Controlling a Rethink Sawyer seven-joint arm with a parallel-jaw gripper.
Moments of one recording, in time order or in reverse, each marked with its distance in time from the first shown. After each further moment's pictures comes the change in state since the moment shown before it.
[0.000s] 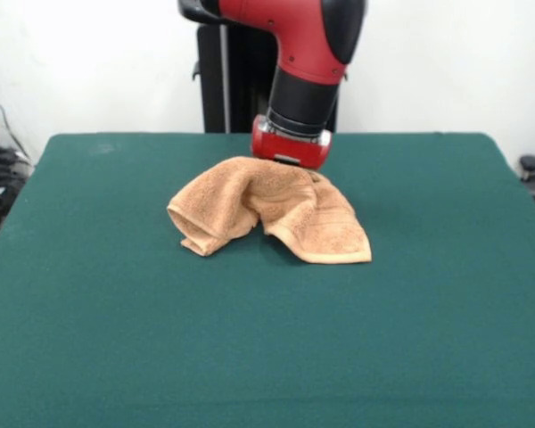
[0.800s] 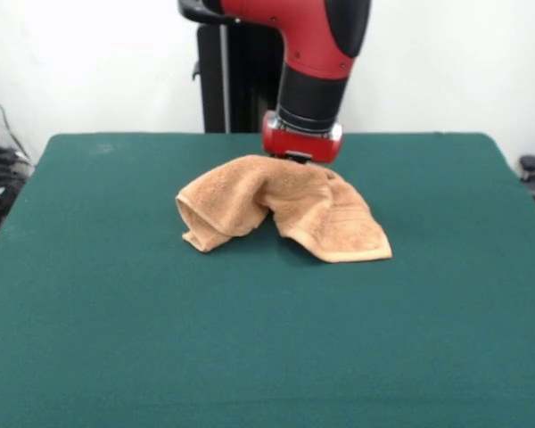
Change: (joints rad) arm -0.036 -0.053 0.064 0.000 -0.005 0.112 0.000
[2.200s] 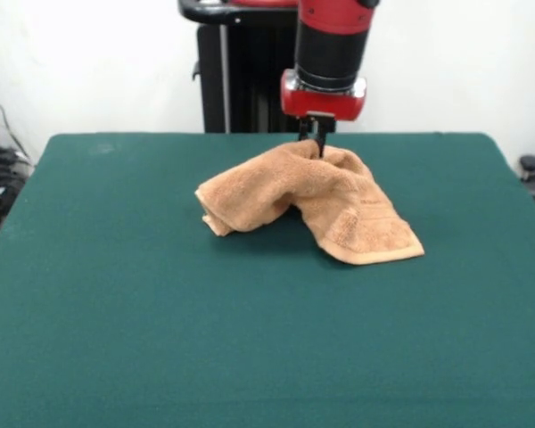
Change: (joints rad) arm -0.056 -0.167 0.087 0.038 -0.017 0.265 0.000
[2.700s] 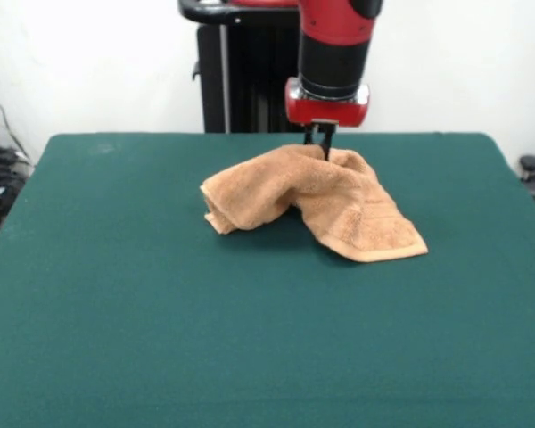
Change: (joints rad) arm -0.009 0.037 0.028 -0.003 0.000 0.000 0.000
